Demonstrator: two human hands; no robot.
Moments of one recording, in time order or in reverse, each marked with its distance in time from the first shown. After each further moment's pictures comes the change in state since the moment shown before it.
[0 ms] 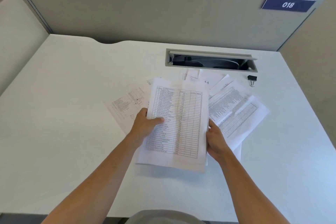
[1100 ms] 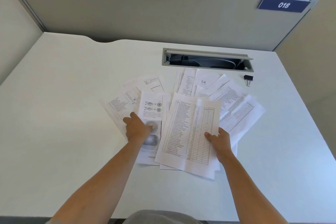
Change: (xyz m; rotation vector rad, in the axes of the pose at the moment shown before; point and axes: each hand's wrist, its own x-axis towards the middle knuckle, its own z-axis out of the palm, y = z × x) left_hand 0.033 -0.035 0.016 0.567 0.345 -0.104; right_hand 0.013 0.022 -0.041 -0.293 0.436 0.067
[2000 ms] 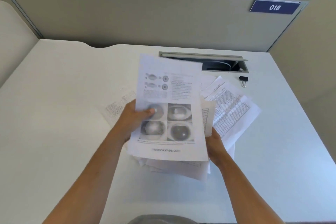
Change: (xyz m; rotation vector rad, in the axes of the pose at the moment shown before) left_hand -0.031 0.035 -0.081 -0.815 -0.483 0.401; right_hand -0.015 -0.007 0.006 0.141 -0.269 -0.061
